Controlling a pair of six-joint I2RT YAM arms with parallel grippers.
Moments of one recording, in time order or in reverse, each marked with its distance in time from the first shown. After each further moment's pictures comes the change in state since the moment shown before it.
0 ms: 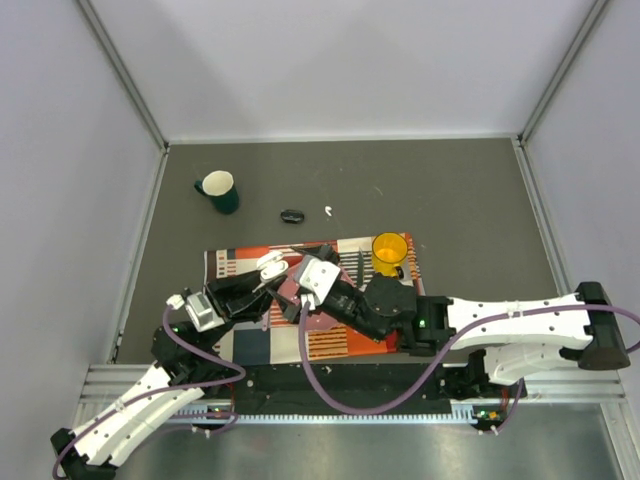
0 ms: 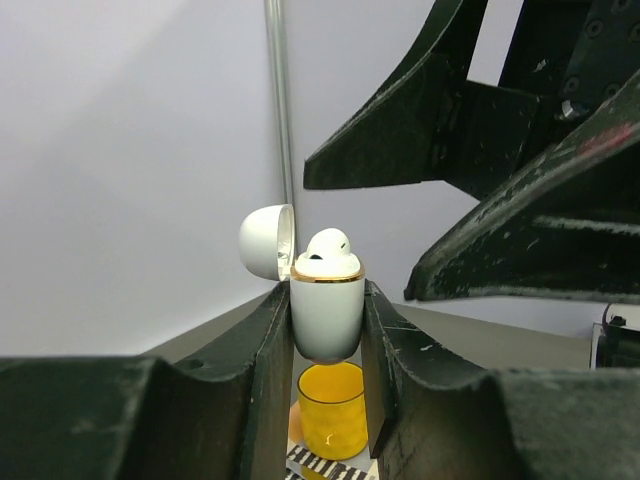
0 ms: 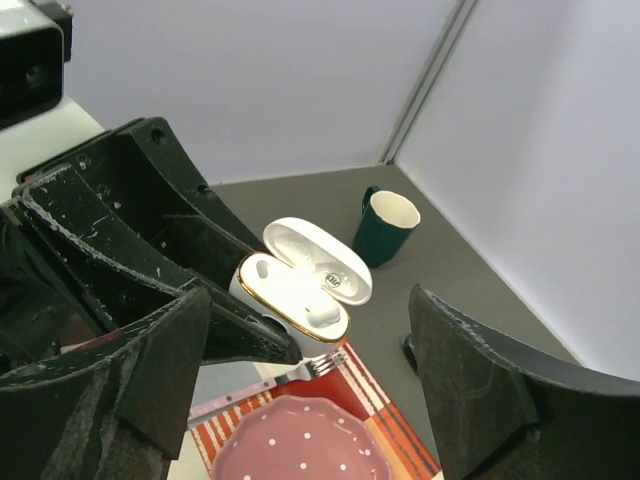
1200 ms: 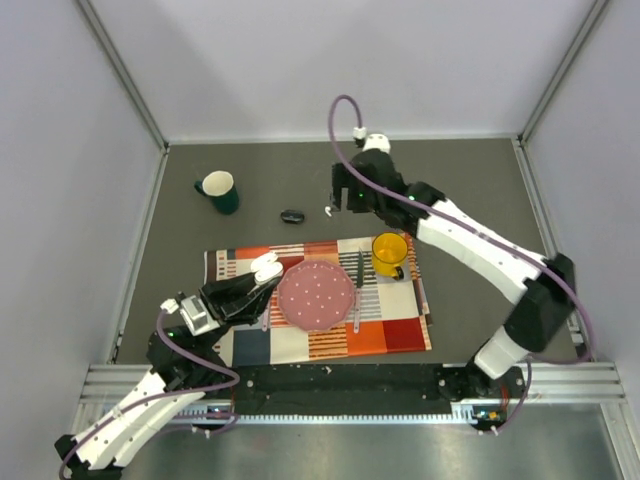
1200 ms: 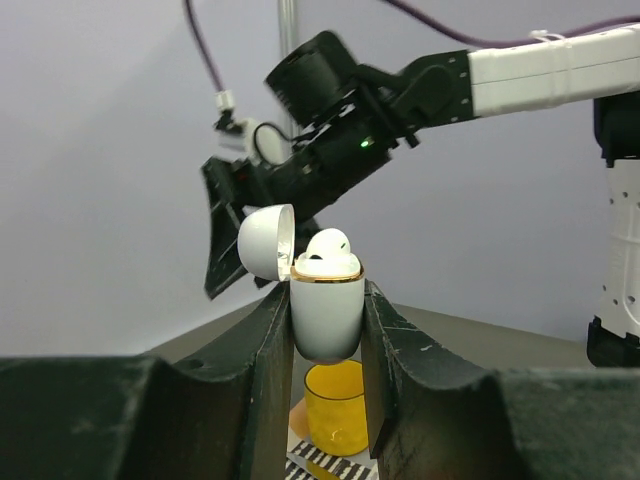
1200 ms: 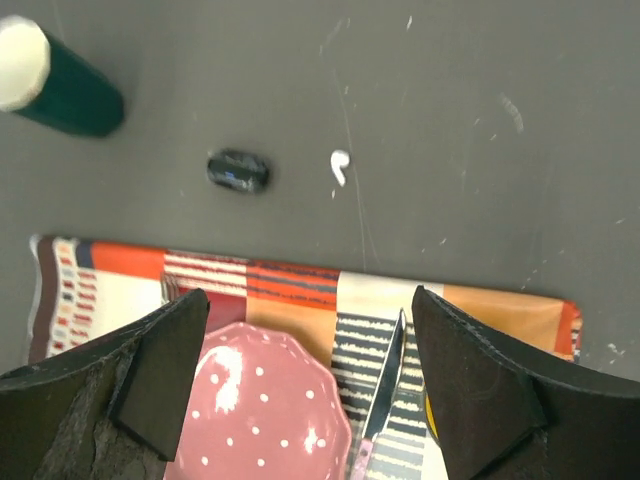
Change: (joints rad) left arm 0.000 -0.106 0.003 -0.099 -0.032 0.006; right arm -0.736 0.258 0.401 -0.780 -0.089 0.867
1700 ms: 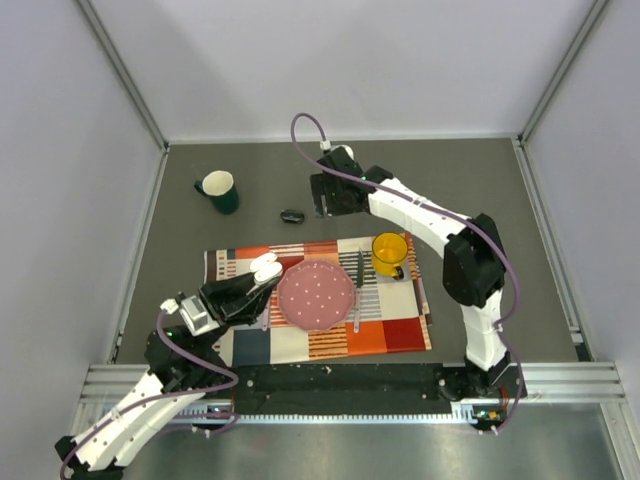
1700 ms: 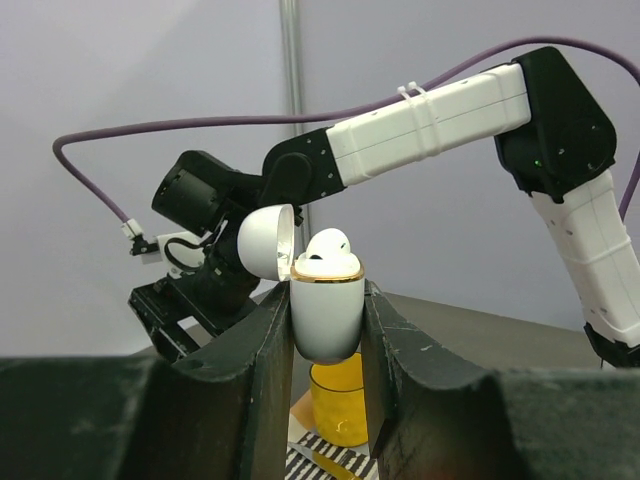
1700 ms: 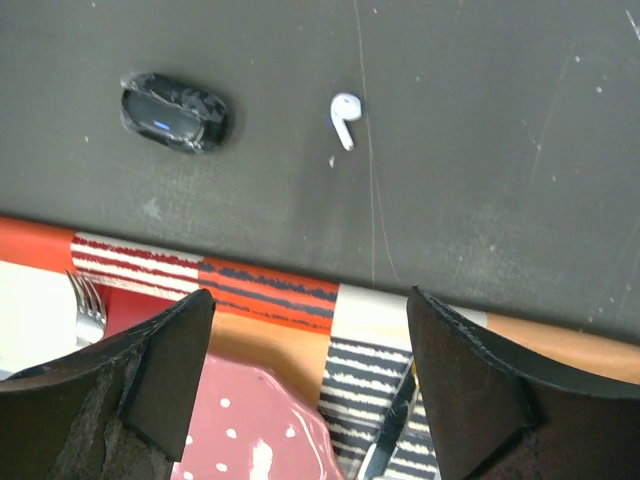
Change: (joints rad) left arm 0.000 -0.024 0.016 -0.066 0.000 0.021; right arm -0.039 0.482 0.314 -0.182 -0.148 -0.043
